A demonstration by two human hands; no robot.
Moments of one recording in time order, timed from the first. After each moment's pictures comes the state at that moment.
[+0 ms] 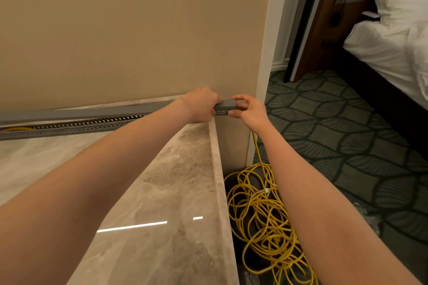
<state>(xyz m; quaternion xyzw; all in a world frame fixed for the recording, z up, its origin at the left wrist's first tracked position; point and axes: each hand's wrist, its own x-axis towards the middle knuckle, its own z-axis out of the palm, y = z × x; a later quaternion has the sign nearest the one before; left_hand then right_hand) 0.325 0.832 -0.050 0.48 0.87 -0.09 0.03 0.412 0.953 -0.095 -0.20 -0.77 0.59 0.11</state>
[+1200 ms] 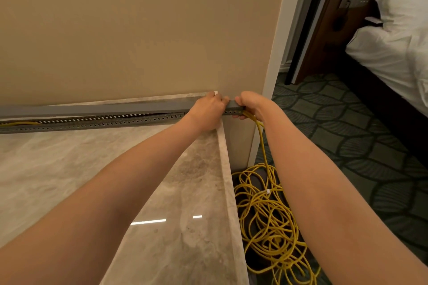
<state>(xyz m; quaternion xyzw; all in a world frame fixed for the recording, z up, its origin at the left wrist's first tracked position) 0.345 0.822 -0.071 0.43 0.89 -0.09 -0.07 0.381 0.945 -0.059 -0.28 -0.78 0.55 -0.10</state>
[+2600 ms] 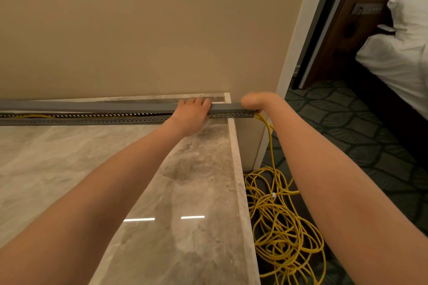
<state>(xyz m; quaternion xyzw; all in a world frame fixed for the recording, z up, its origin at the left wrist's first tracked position) 0.320 0.762 -0.083 0.37 0.92 -0.10 -0.03 0.365 0.930 -0.044 -0.25 -0.90 0.33 -0.17</state>
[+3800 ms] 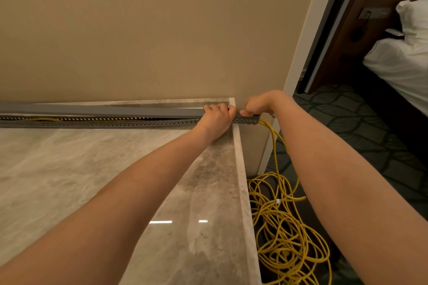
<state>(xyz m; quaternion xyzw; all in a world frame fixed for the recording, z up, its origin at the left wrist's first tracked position) 0.314 0.805 -0.112 0.38 0.90 0.01 -0.21 0.360 0.933 -0.029 -0.12 -0.93 0.19 -0.29</state>
